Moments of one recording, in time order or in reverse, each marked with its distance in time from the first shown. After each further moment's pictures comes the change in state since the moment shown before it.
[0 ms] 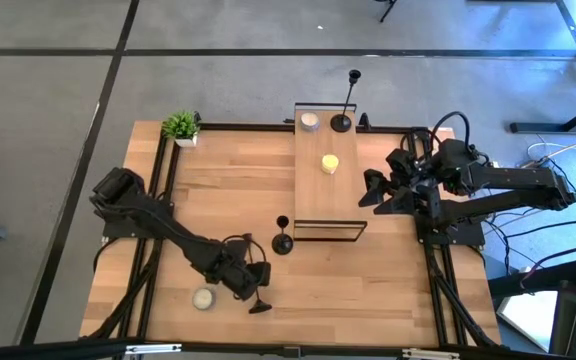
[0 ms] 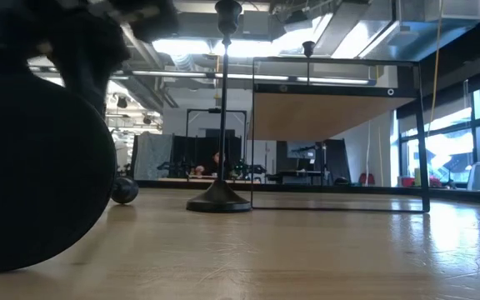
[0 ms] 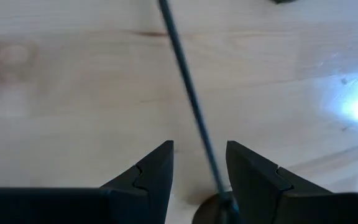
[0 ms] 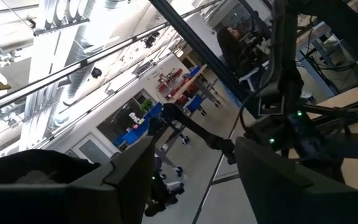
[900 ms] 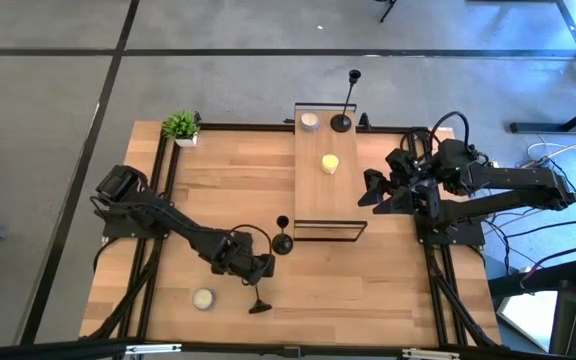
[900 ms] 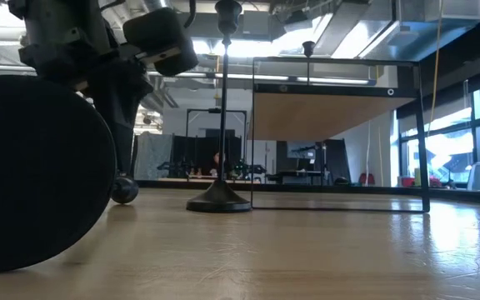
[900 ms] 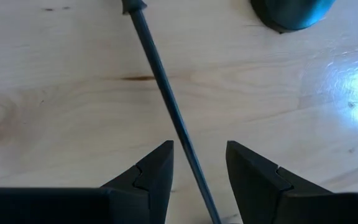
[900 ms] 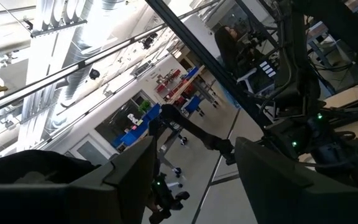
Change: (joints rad) left arm 0.098 0.007 -0.080 0.111 0.057 0.118; right arm 0.000 0.001 0.000 -0.005 0.007 0.000
